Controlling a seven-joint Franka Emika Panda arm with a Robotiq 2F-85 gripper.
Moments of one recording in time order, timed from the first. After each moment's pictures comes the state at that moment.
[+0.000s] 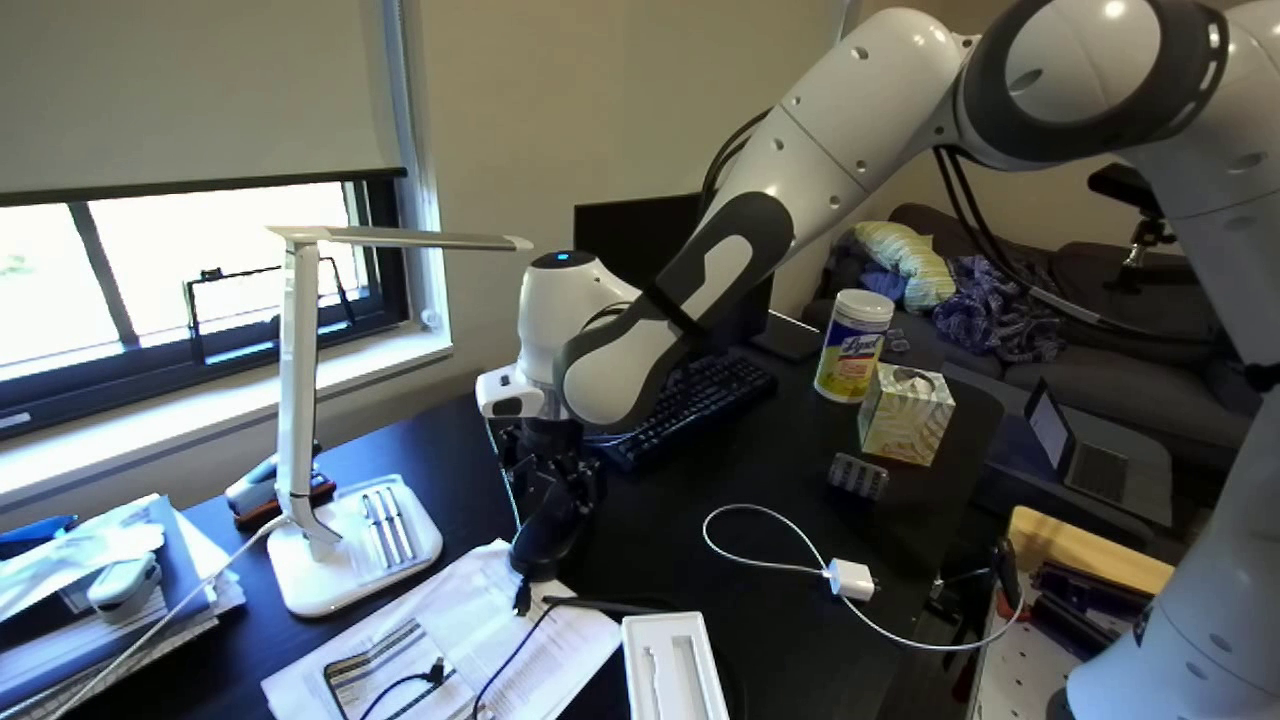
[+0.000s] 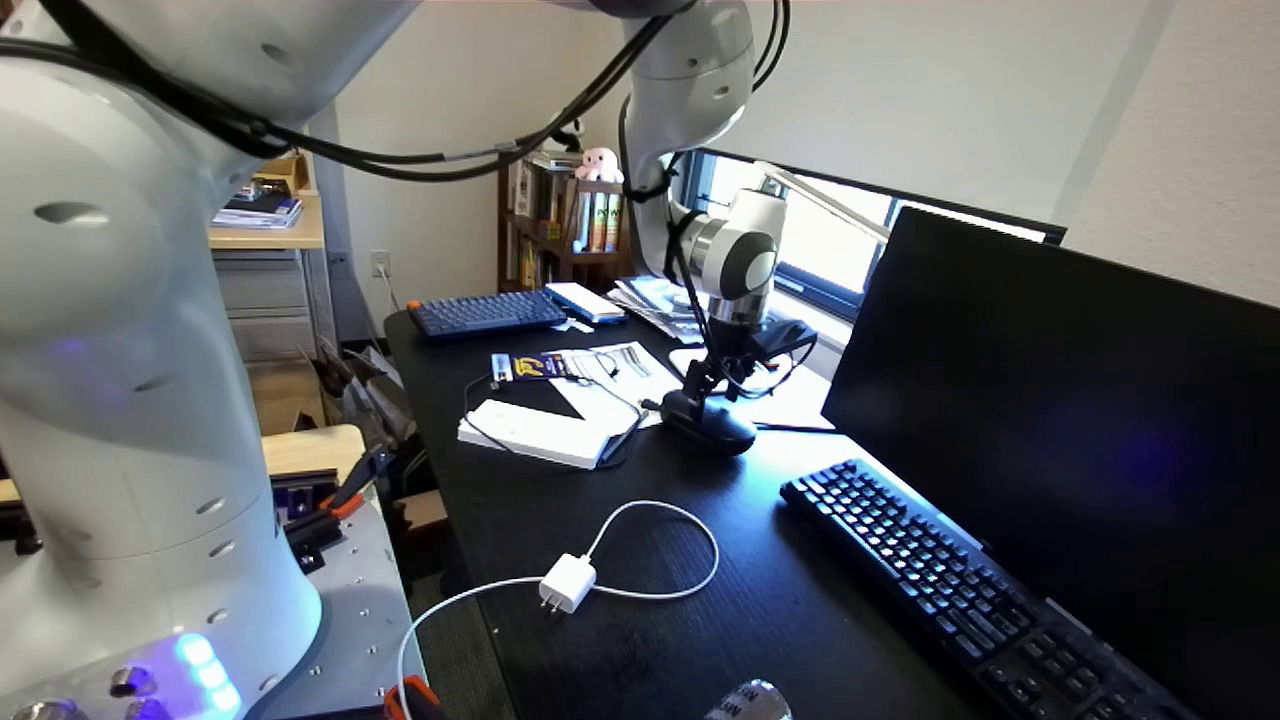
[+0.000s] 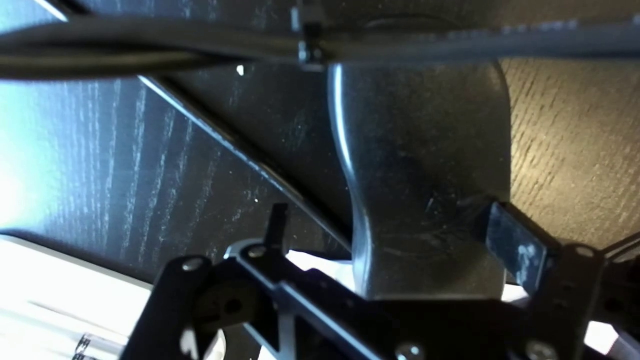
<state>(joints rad) 0.00 0.72 0.24 -1.83 -0.23 2.56 -1.38</state>
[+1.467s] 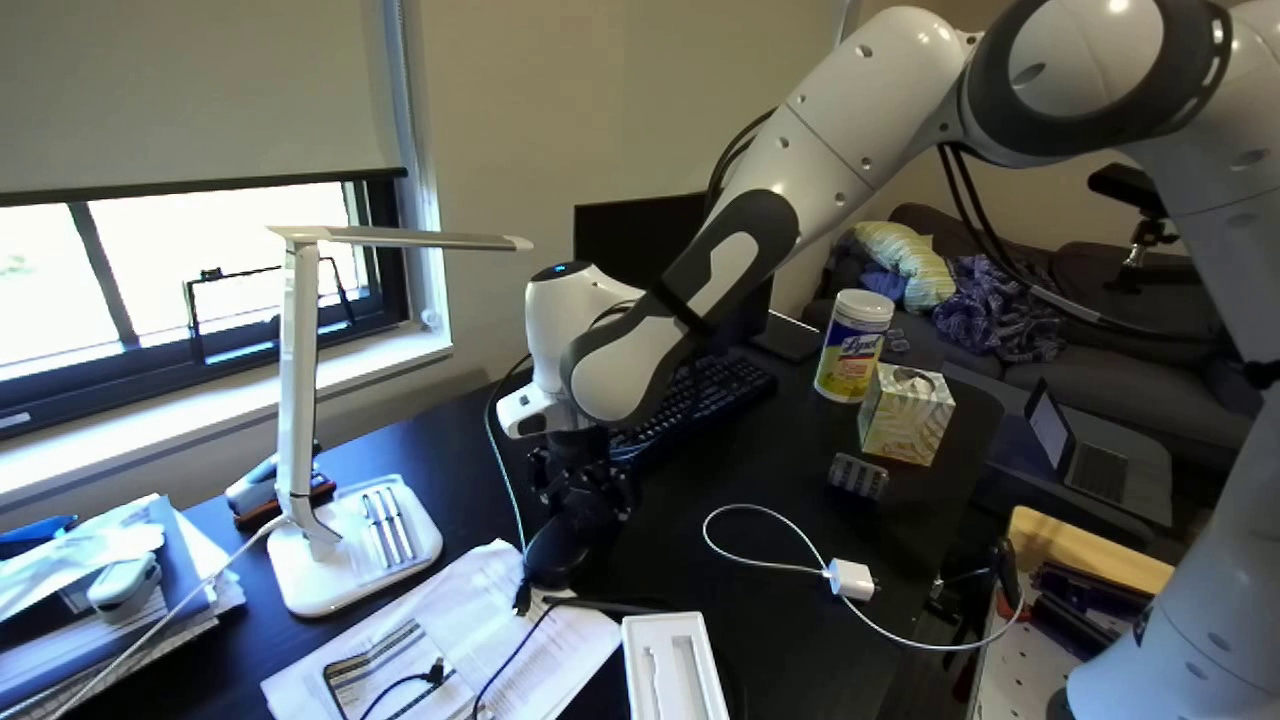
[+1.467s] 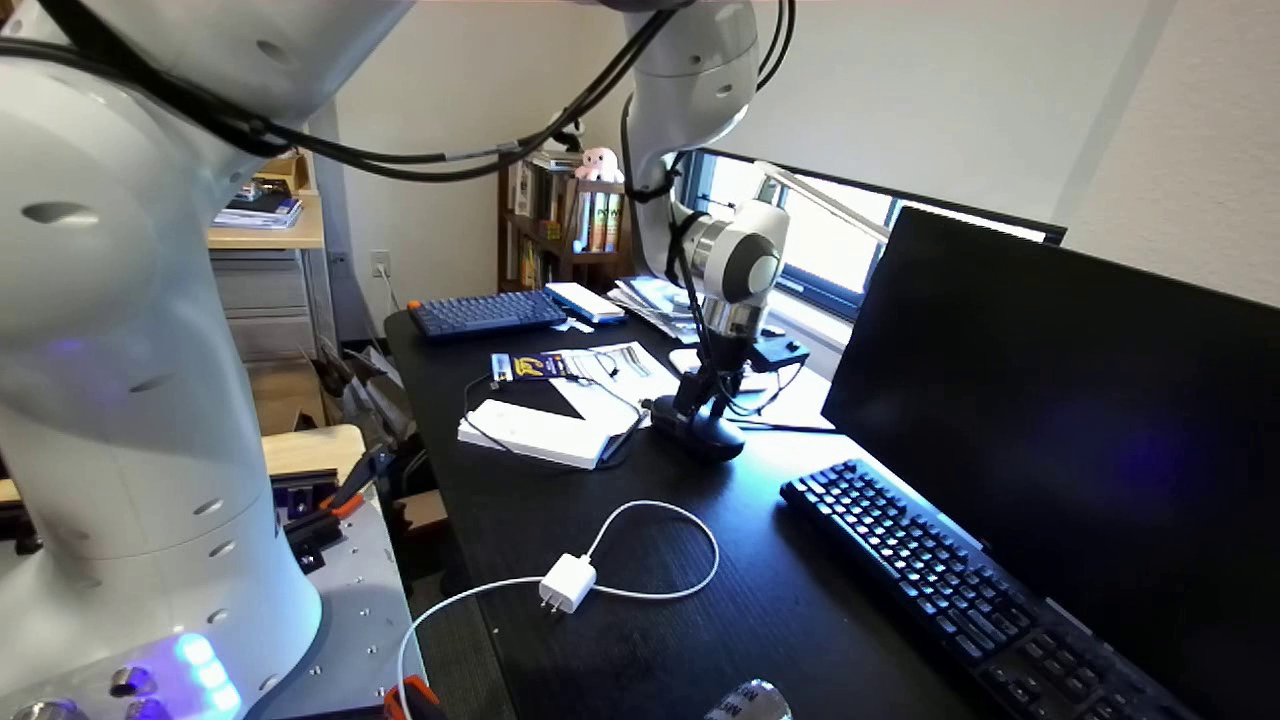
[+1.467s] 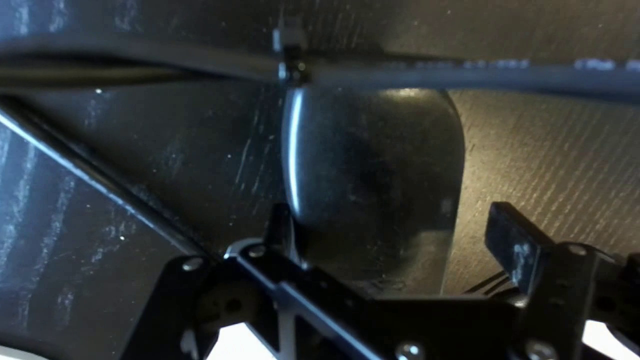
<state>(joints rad) -0.02 0.71 0.24 -1.85 -0.23 2.39 -1.48</state>
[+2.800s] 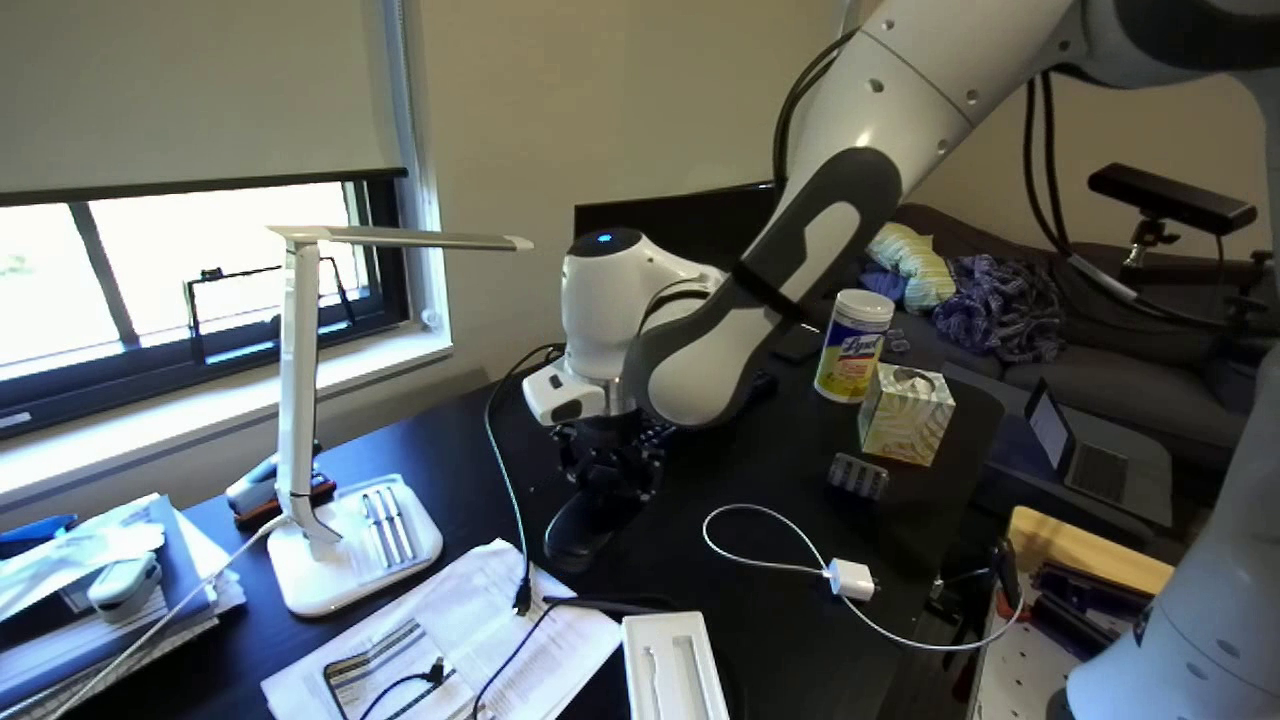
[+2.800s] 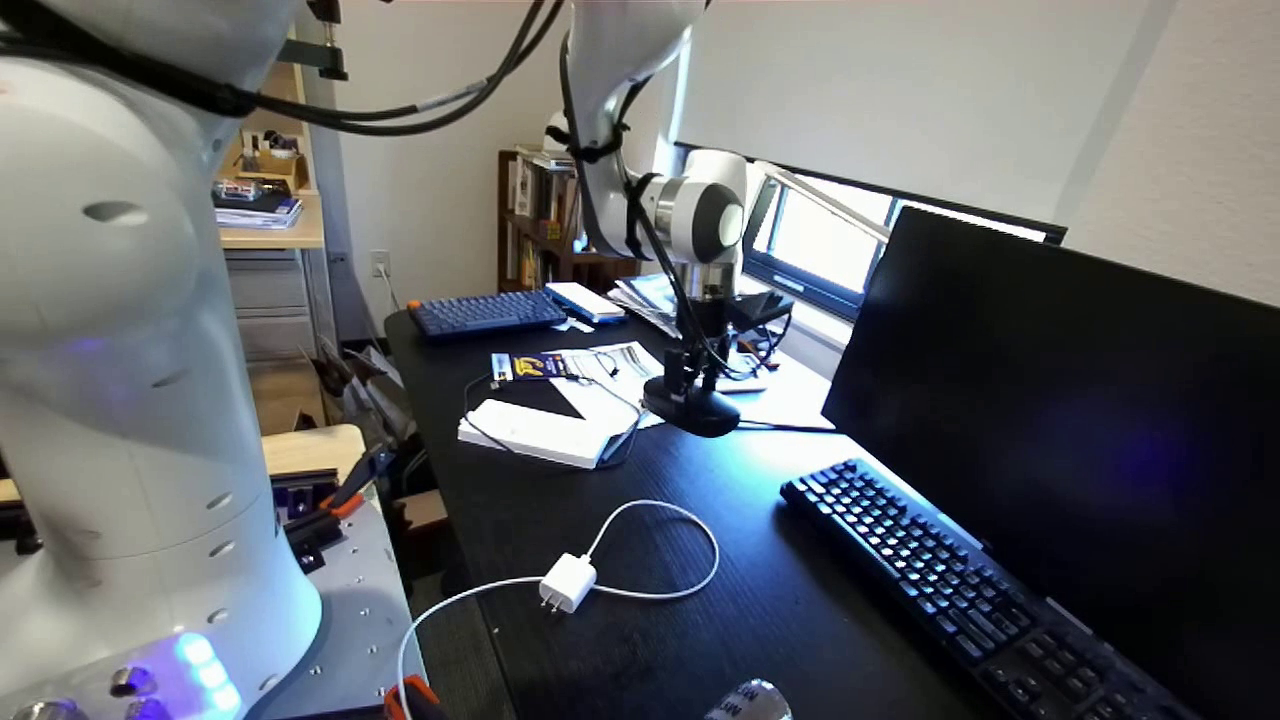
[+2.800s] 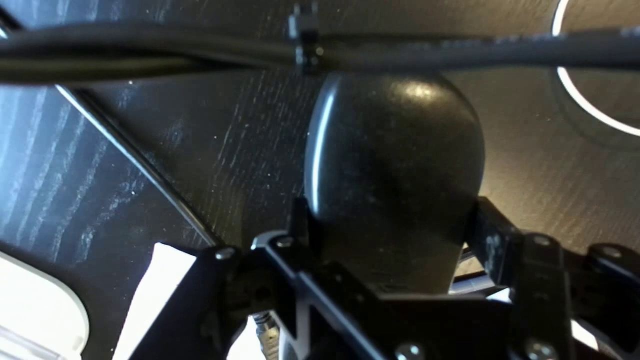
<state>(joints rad) 0.09 0.45 0.14 -2.13 -0.35 2.55 -1.38</state>
